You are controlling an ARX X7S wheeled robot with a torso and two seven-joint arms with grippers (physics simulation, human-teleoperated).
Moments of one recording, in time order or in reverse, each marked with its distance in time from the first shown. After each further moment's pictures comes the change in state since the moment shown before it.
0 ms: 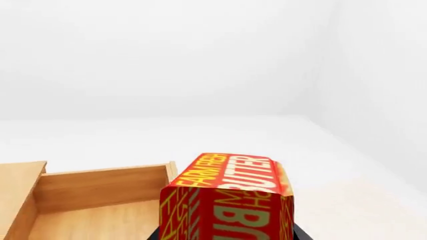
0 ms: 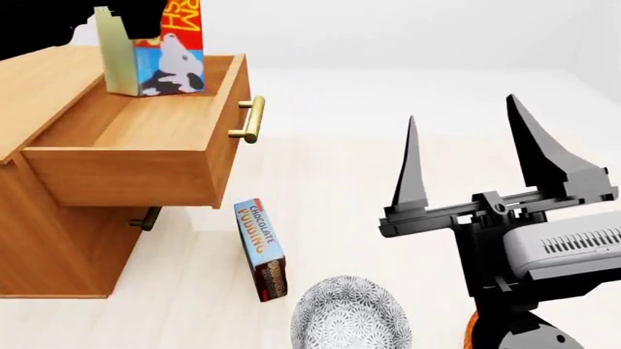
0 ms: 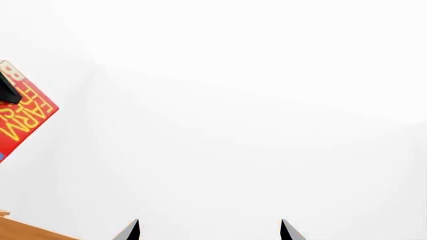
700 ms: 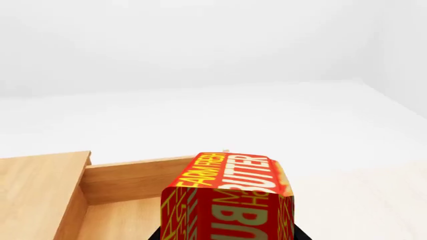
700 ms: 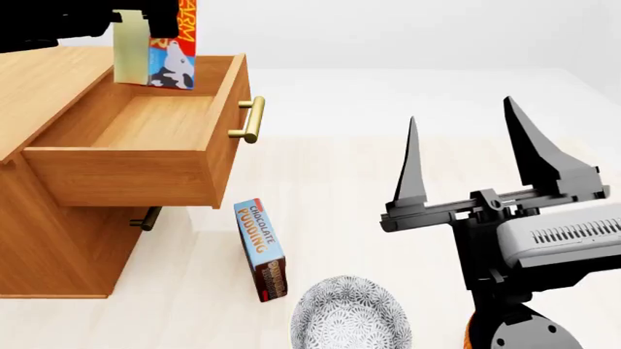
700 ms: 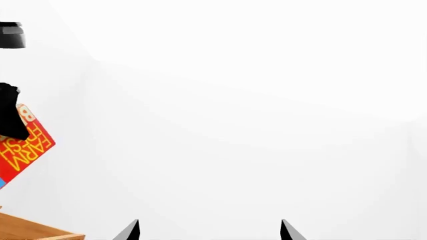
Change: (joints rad) left arm -0.167 0.231 0.283 -0.521 0.458 0.018 0.372; right arm 0.013 0.008 -0.006 0.068 0.001 -0.042 0.015
